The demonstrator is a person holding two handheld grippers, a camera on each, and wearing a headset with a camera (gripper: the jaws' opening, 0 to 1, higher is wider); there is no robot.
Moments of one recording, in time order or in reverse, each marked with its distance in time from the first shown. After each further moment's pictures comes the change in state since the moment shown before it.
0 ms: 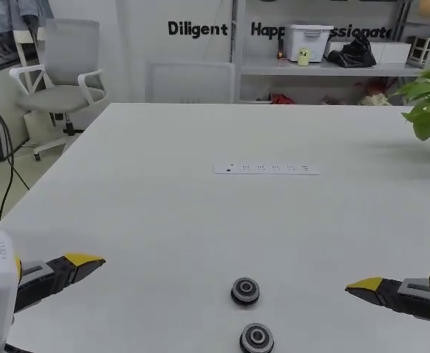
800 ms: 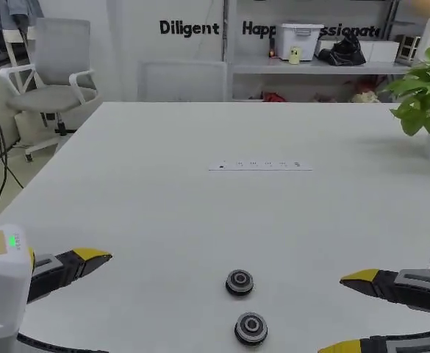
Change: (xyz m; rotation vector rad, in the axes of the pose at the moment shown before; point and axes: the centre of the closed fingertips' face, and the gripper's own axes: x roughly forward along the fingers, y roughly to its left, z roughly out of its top) left arm 0.006 -0.012 0.001 0.024 0.005 -0.041; right arm -0.011 -0.001 0.004 0.043 -0.060 -0.033
